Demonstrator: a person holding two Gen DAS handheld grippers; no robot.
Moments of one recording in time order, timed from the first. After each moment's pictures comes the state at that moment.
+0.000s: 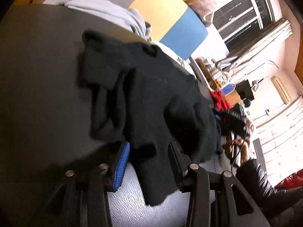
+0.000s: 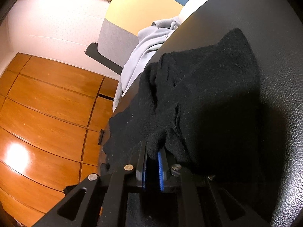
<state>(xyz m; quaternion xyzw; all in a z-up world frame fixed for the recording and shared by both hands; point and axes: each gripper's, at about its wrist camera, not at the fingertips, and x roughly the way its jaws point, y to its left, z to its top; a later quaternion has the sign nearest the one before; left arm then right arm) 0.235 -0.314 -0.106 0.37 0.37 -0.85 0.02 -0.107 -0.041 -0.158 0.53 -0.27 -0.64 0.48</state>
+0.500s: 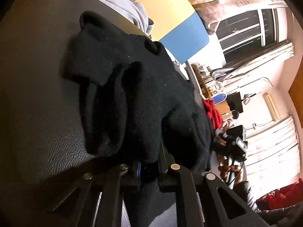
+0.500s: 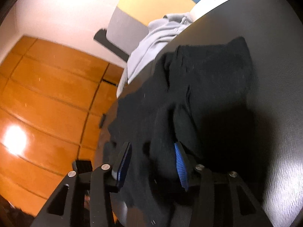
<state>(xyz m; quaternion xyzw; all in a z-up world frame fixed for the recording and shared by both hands) 0.208 -0.330 -0.127 0.35 0.46 -0.81 -0.02 -0.069 -0.017 -0.132 0.53 -0.18 -0.64 0.52</state>
